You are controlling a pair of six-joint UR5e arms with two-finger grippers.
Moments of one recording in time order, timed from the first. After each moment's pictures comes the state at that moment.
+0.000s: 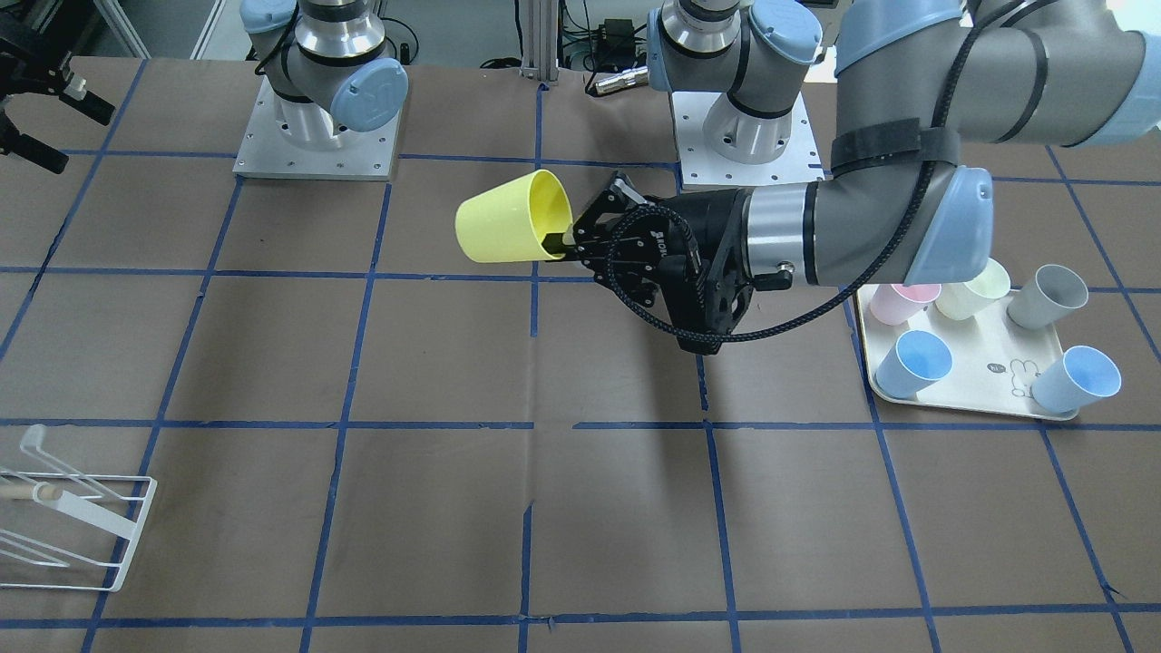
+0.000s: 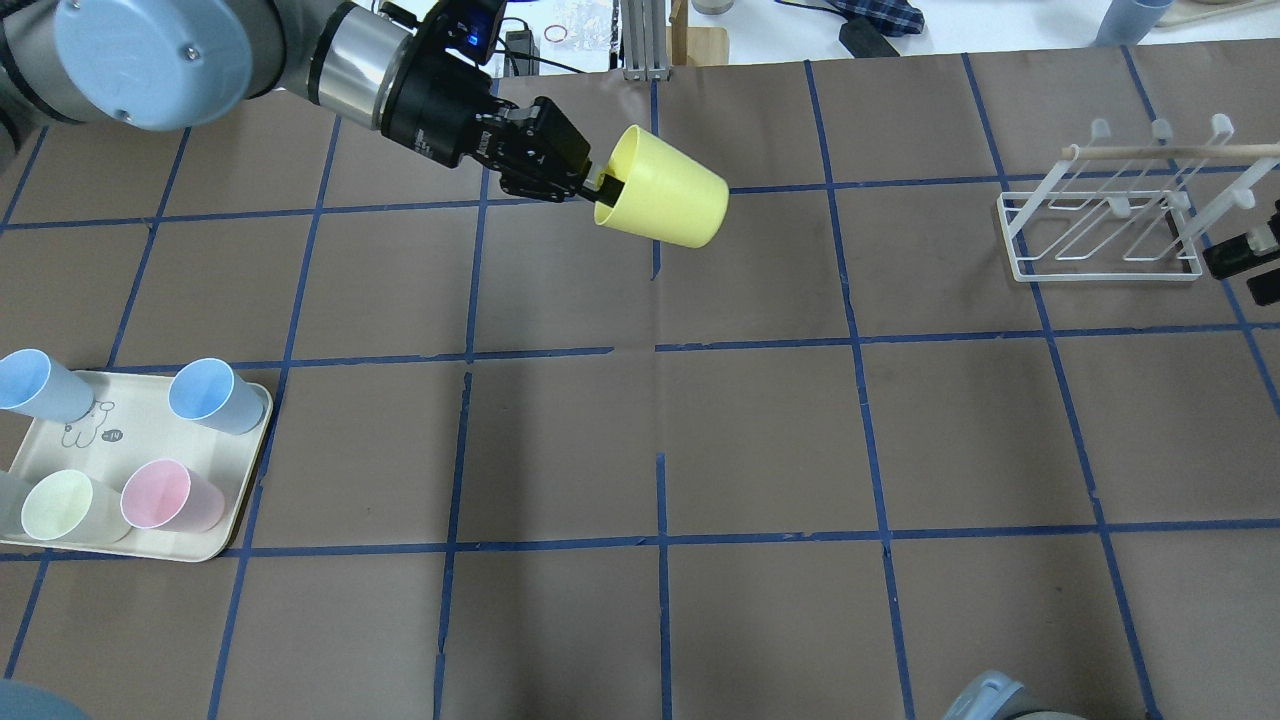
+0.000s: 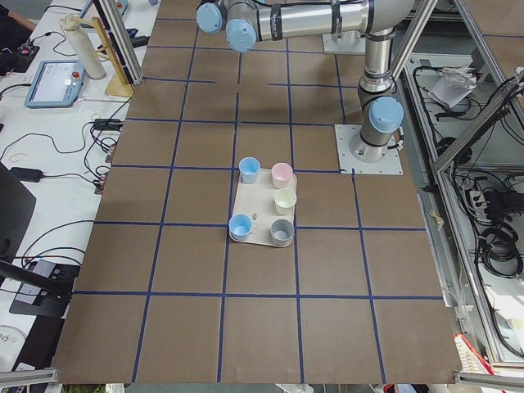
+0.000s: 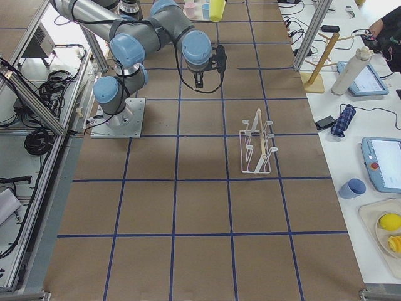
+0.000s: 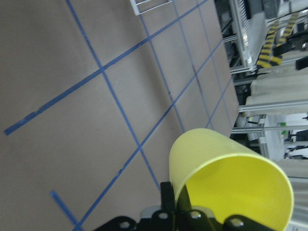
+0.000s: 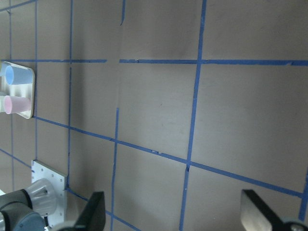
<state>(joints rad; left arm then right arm) -1.57 -1.84 -1.48 -1.98 0.43 0.79 0.81 -1.64 1.61 -0.99 -1.08 -0.96</state>
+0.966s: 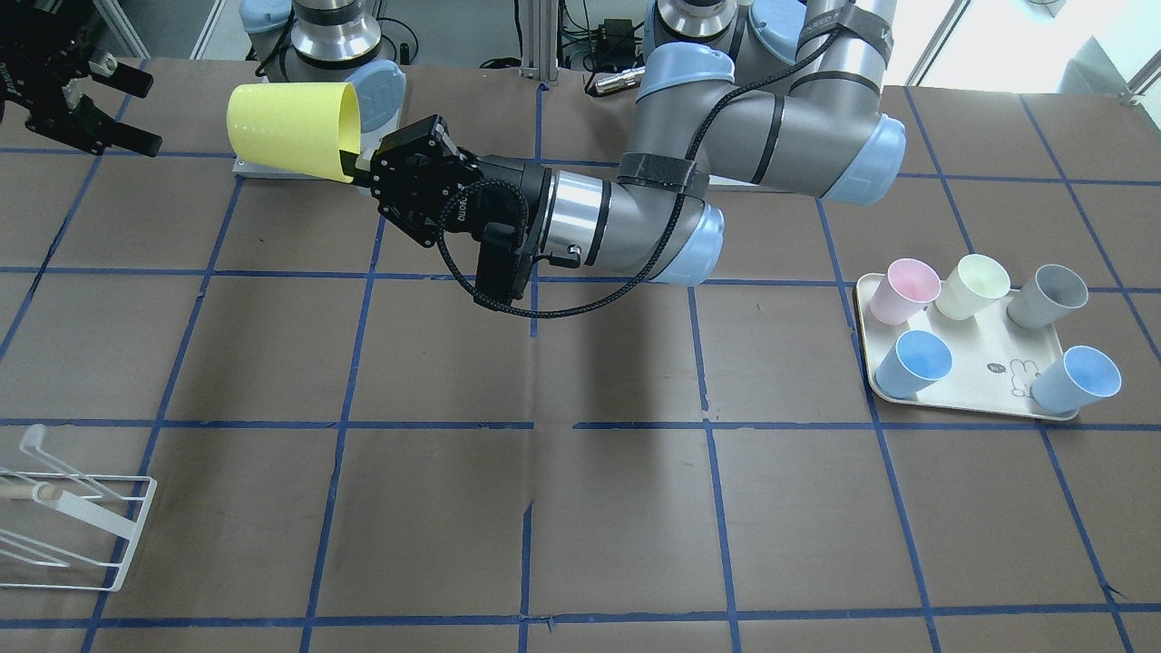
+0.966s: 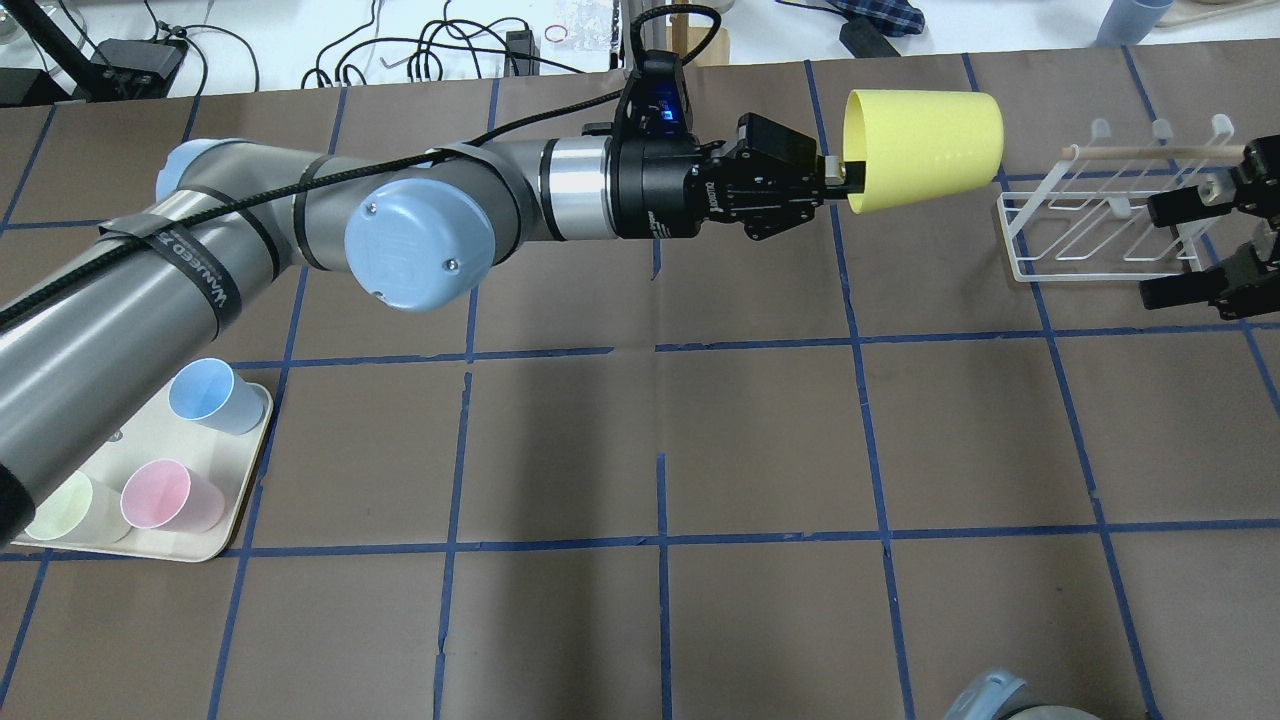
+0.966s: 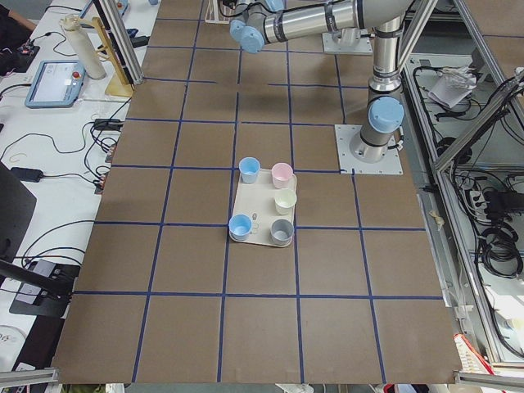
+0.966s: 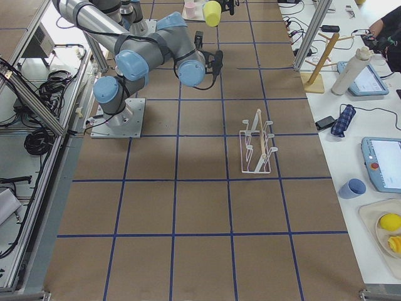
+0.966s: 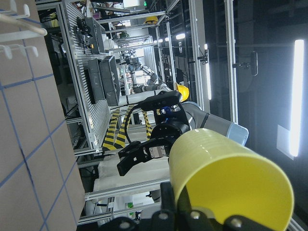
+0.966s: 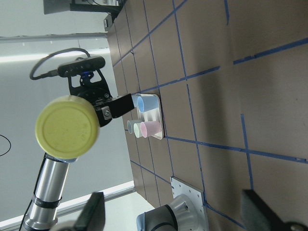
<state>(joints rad) -1.83 -1.87 -1.70 -1.80 -0.21 0.80 0.81 -1.62 1.65 -0.65 -0.77 -0.99</state>
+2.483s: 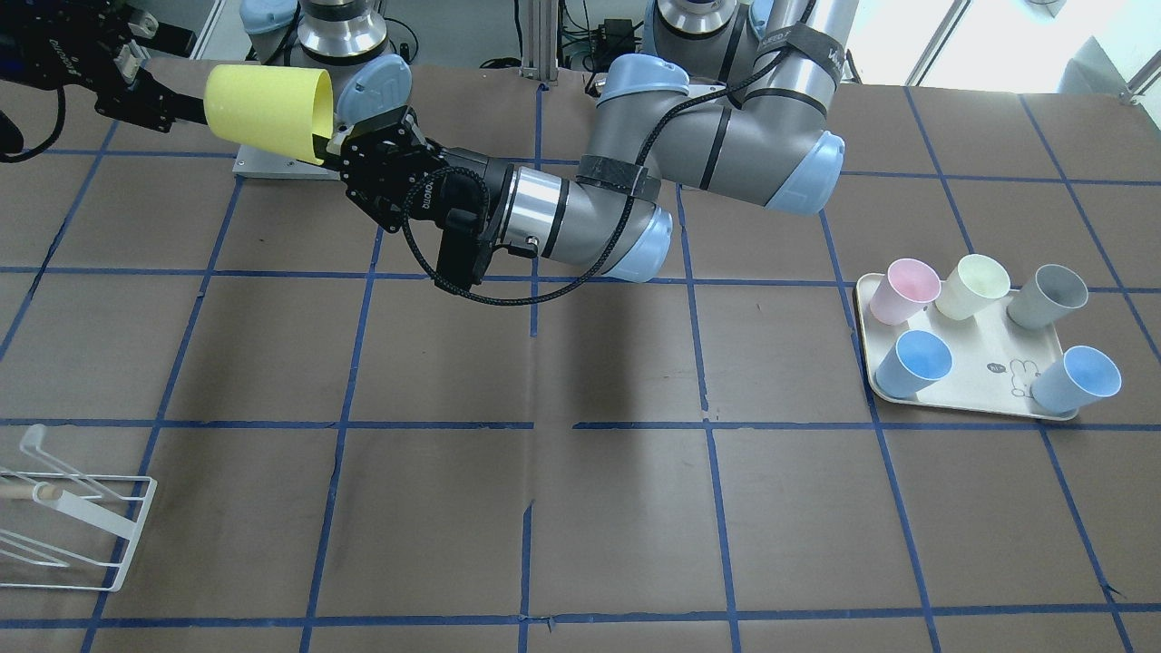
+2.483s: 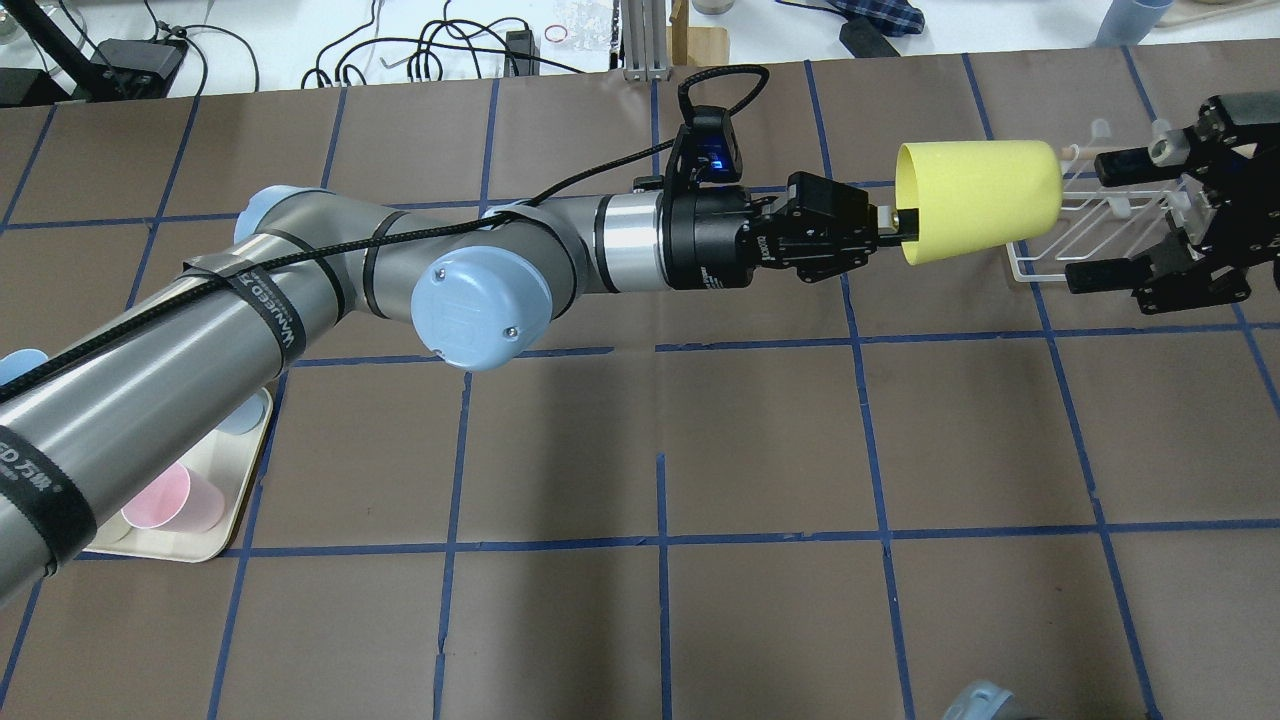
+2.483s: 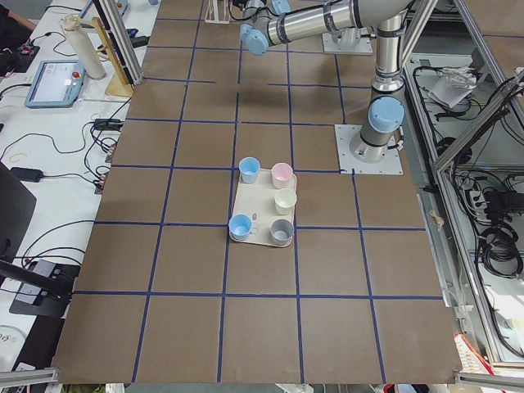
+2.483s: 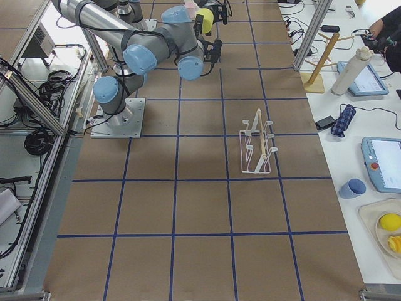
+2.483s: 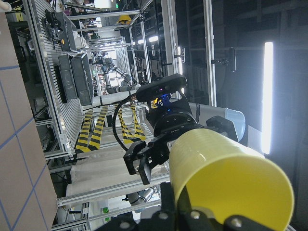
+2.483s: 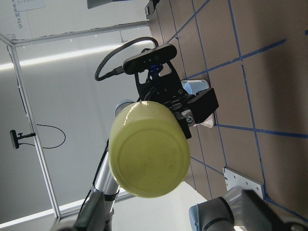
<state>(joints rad) -1.90 -1.90 -1.74 -1.73 -0.29 0.85 0.89 -1.63 1.65 -0.42 -0.65 -1.06</state>
